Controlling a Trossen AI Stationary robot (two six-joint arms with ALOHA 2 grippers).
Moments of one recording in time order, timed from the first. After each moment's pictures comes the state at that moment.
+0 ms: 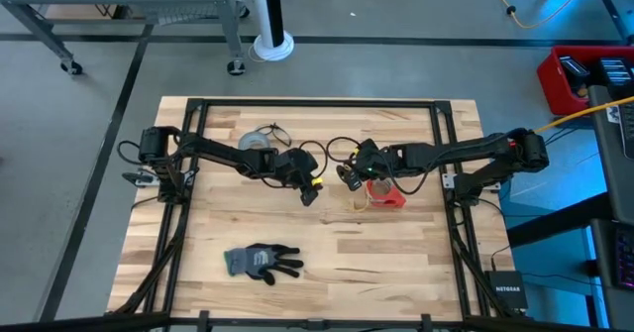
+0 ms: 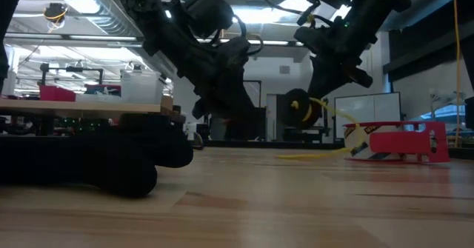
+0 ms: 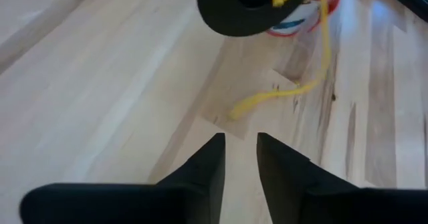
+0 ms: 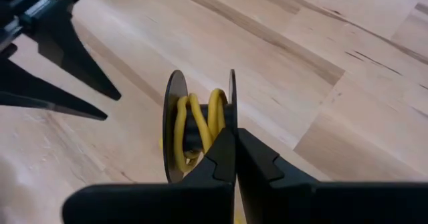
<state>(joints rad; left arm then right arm) 0.09 1.78 0.96 0.11 0.05 -0.47 -0.05 1.42 0.89 -0.45 0.26 0.83</state>
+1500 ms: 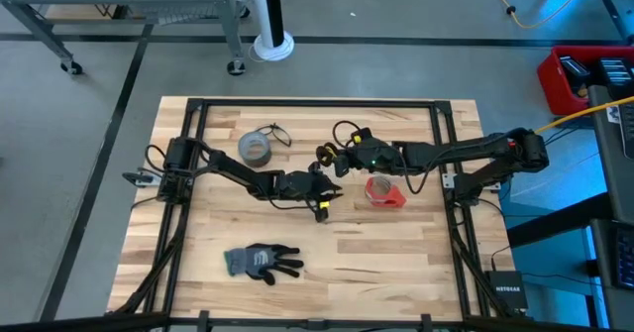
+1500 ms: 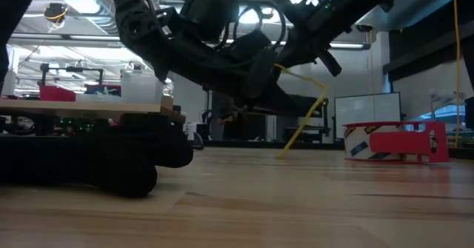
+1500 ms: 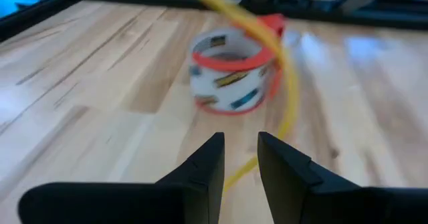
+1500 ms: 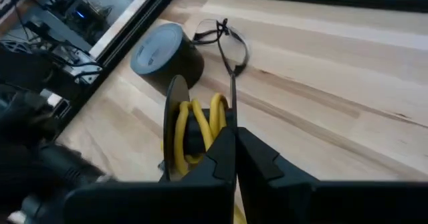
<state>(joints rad) -0.05 2.00 0.96 0.70 -0.20 -0.12 -0.05 1.42 0.89 -0.05 0.37 0.83</state>
